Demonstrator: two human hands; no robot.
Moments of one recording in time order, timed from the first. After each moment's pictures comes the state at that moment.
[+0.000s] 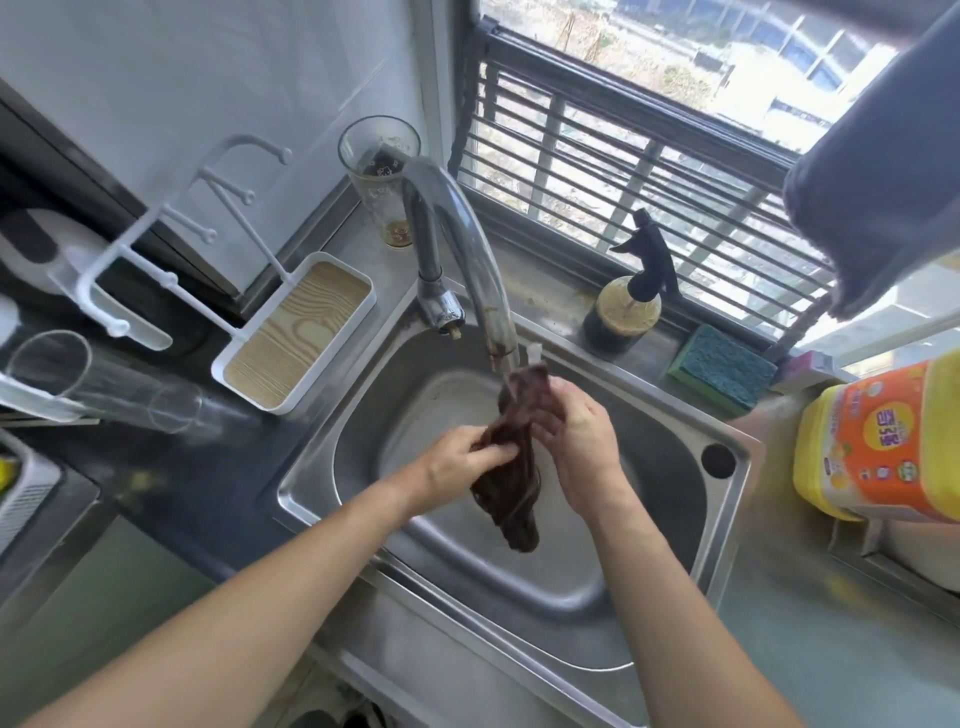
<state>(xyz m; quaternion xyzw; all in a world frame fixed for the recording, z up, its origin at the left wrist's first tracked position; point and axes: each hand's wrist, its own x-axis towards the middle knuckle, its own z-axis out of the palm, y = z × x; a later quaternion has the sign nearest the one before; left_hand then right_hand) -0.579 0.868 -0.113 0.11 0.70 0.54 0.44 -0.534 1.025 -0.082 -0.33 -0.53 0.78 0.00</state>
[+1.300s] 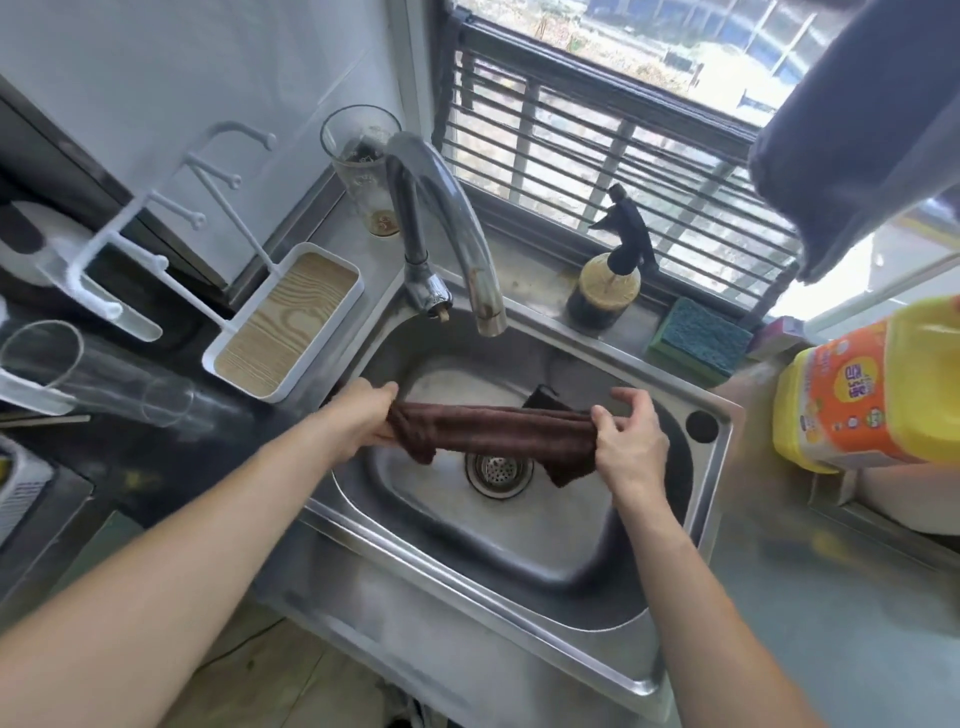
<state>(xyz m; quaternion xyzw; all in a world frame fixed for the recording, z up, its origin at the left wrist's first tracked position) -0.637 0.812 -0.115 -0.18 0.77 0.46 0.40 -0.476 1.064 -0.105 -0.47 -0.76 0.45 0.06</state>
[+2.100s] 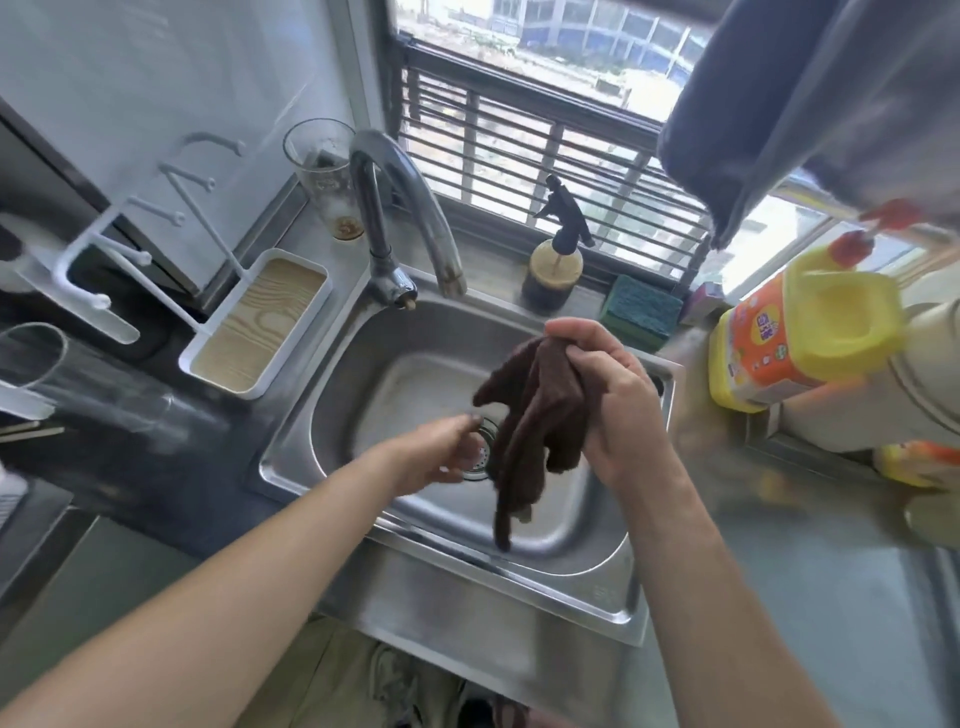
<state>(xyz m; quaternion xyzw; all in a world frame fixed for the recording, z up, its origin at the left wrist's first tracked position) -0.544 0.870 -0.099 -0.03 0.68 0.45 0.58 -0.449 1.030 0.014 -0.24 -0.48 0.84 0.11</state>
